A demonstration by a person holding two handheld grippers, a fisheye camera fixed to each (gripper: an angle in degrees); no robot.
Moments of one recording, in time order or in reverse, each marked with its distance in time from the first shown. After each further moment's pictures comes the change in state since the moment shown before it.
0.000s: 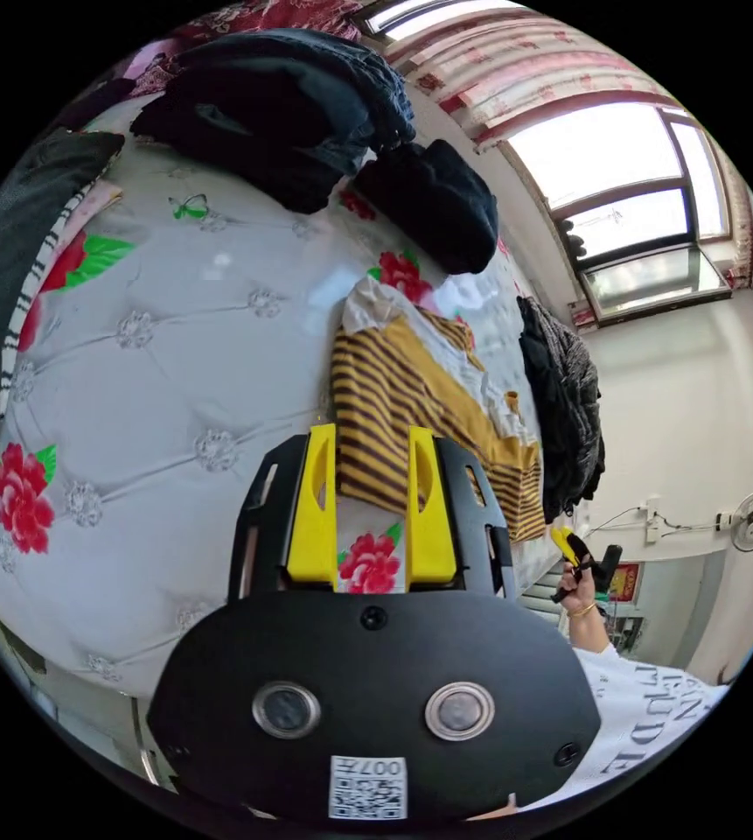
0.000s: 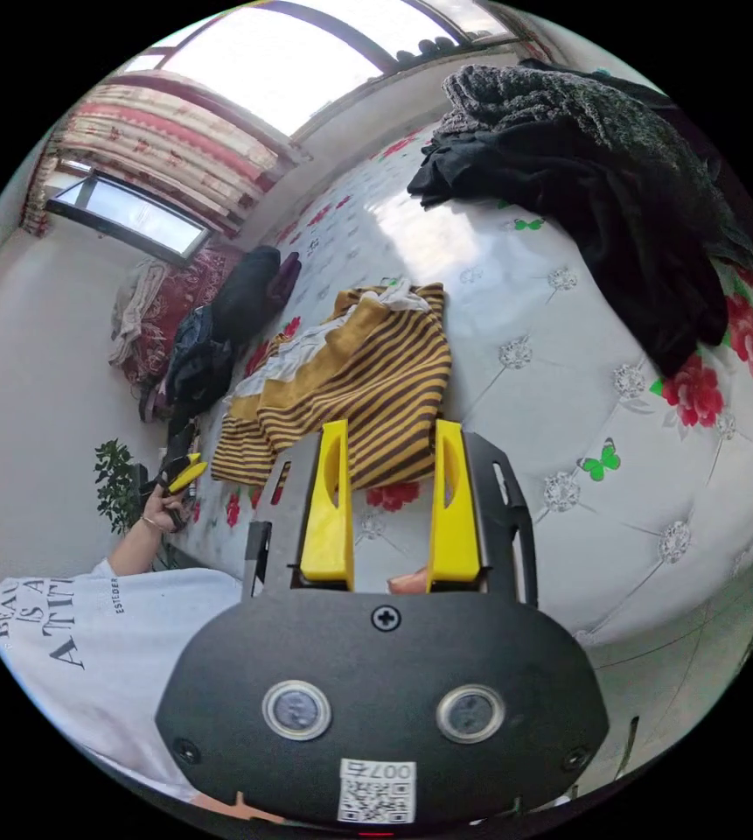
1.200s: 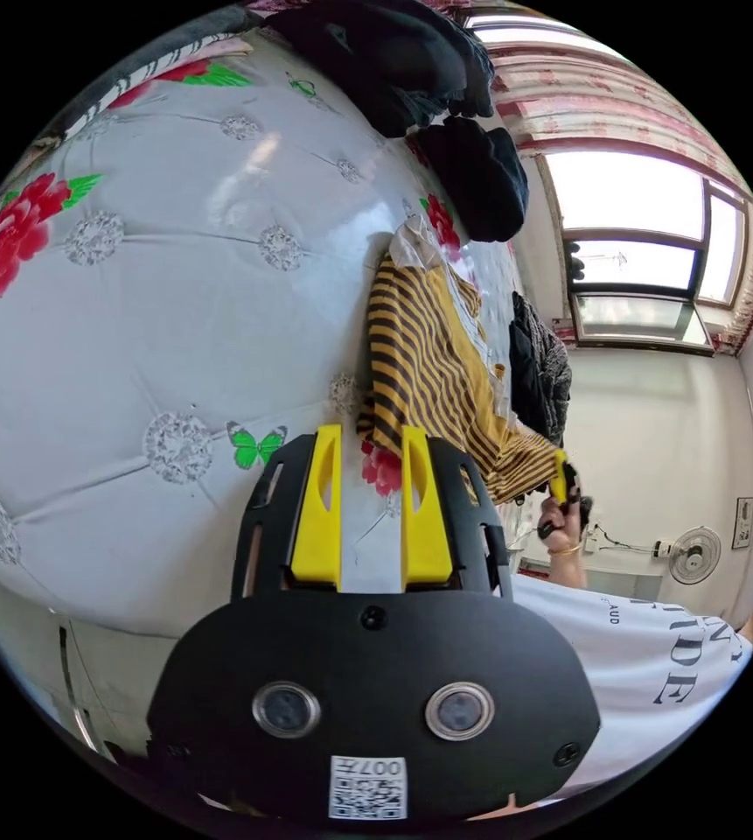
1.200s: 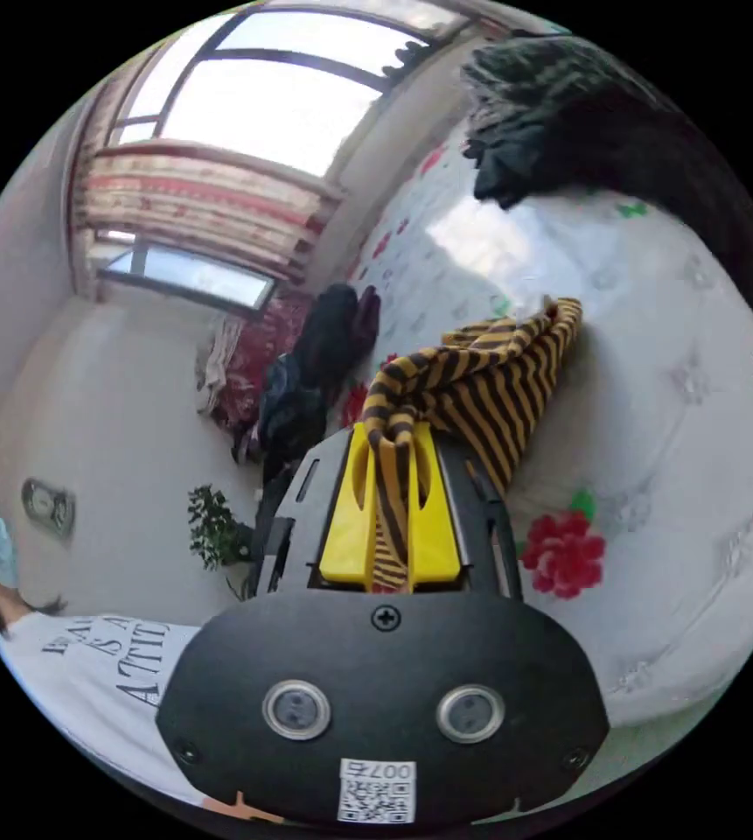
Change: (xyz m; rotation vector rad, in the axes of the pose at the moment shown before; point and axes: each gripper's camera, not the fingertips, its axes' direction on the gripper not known) left arm -0.096 0.098 -0.056 -0.087 0.175 -0.191; right arm 0.183 -0.023 -0.043 0.109 -0.326 0.126
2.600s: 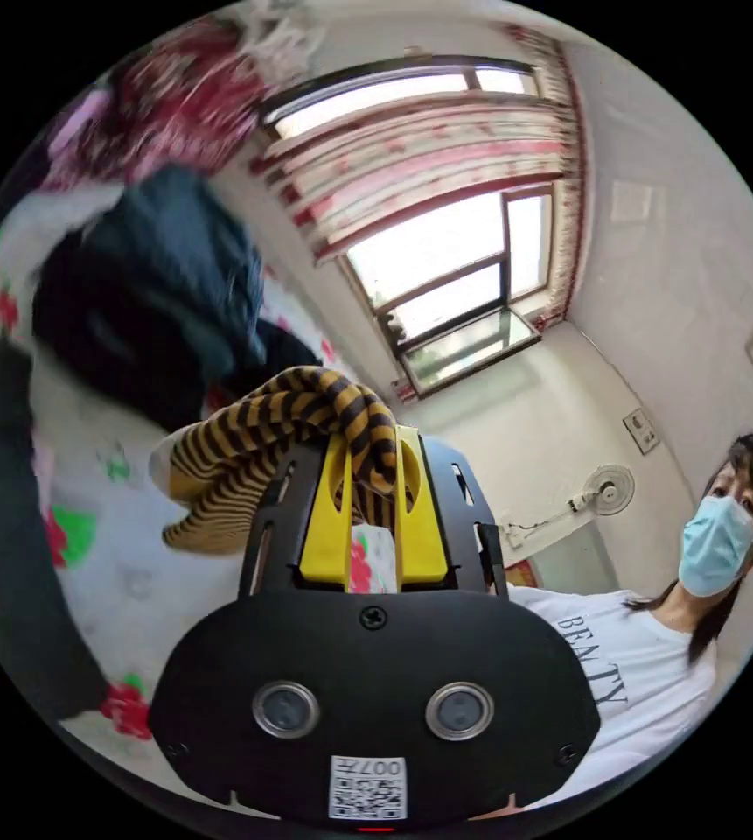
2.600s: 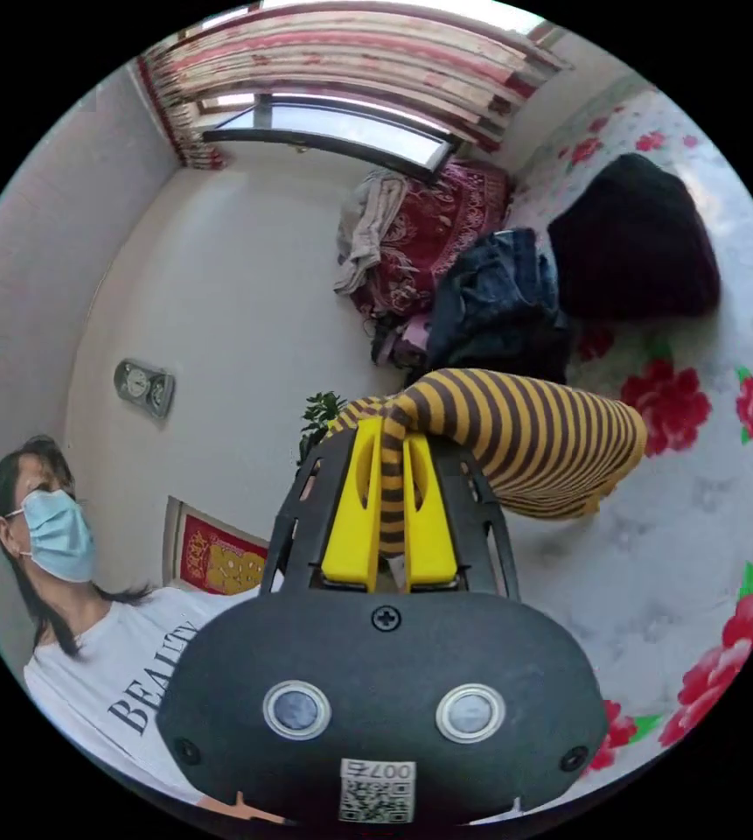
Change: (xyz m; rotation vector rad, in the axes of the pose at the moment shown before) left arm 0.132 -0.167 -0.237 0.274 0.428 0.404; right arm -0.183 0.126 0.361 -0.445 -0.424 -0.344
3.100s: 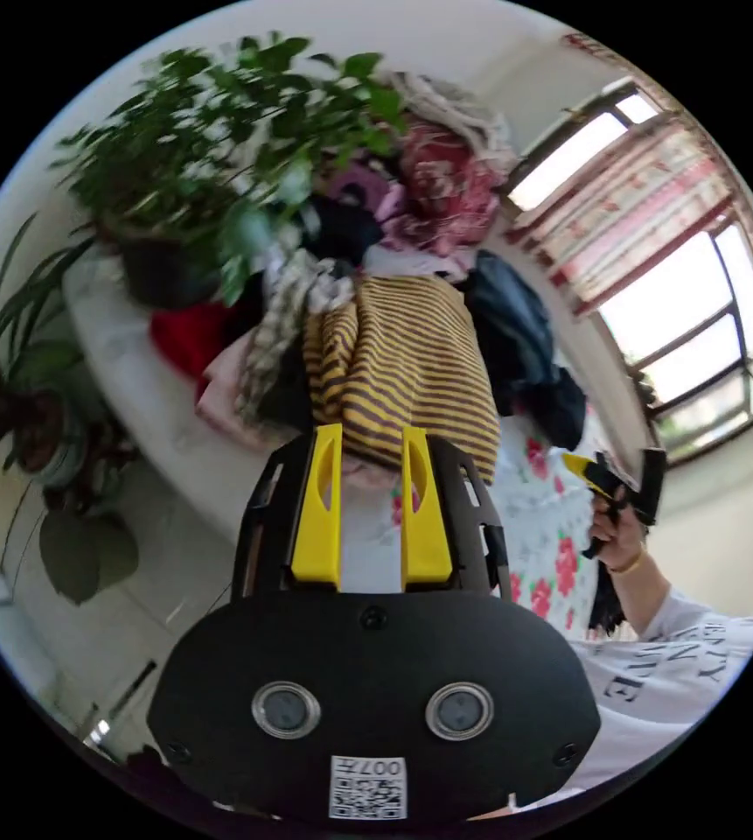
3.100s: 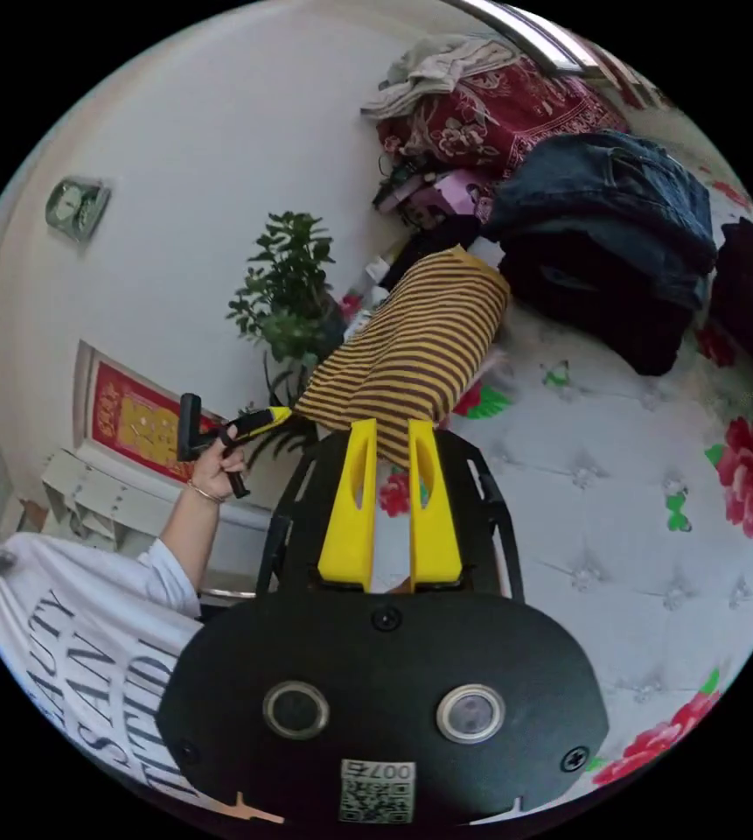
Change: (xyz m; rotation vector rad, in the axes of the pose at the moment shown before) left arm -0.014 0.203 -0.202 0.178 -0.908 -0.229; right arm -0.029 0.133 0.385 -0.465 0.224 -0.286
